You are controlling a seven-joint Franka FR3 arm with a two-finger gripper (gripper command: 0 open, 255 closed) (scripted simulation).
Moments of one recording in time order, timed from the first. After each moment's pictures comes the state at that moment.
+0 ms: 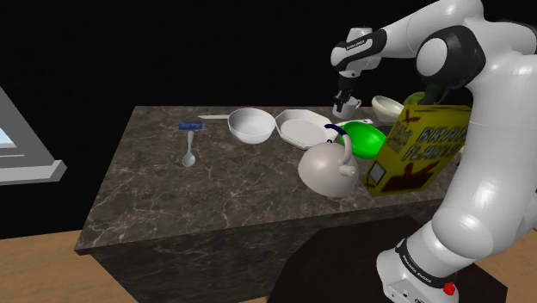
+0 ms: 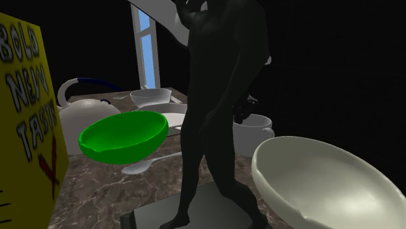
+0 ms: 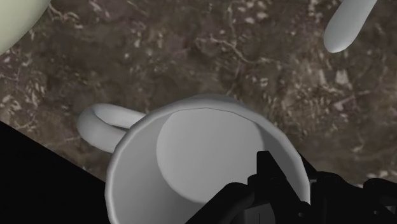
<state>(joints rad) -0.28 0.48 -0.32 -1.64 0.03 2.07 -0.64</state>
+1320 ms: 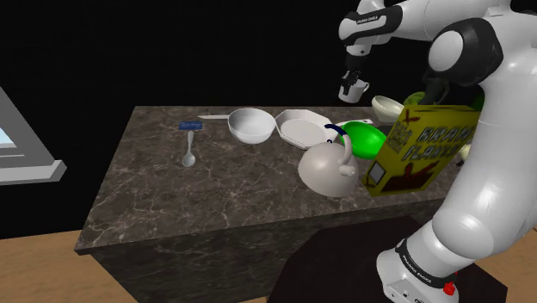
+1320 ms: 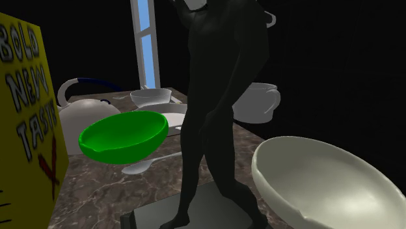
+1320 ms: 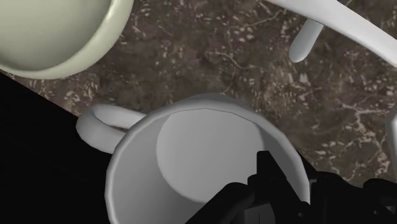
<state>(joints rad) -0.27 0.41 -0.33 -1.52 0.01 1.88 -0.64</state>
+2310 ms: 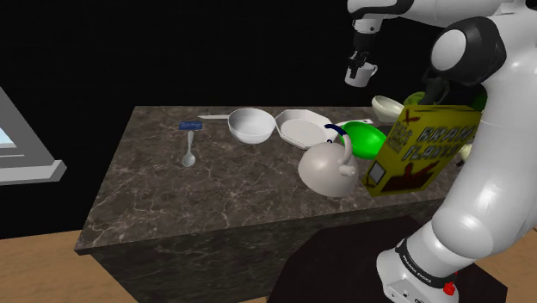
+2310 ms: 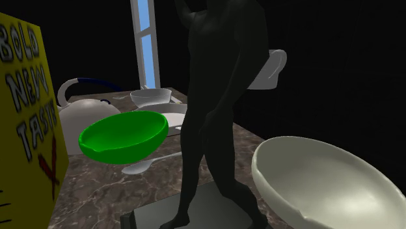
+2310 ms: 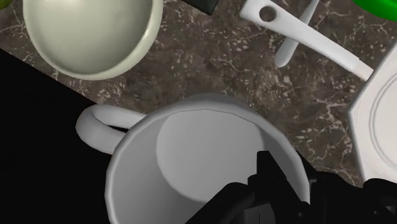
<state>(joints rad) -0.28 0.40 -0.33 -1.33 0.01 1.69 -0.65</state>
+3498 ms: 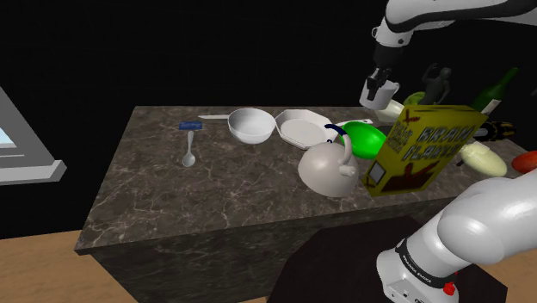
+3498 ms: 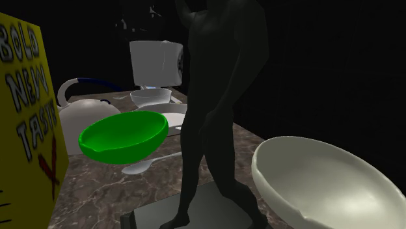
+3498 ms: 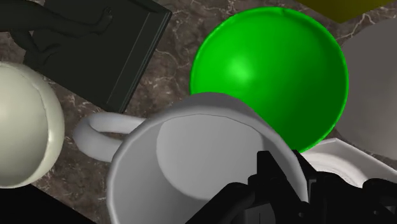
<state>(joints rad) -0.15 -0.32 -0.25 -2.15 -0.19 1.78 -0.40</state>
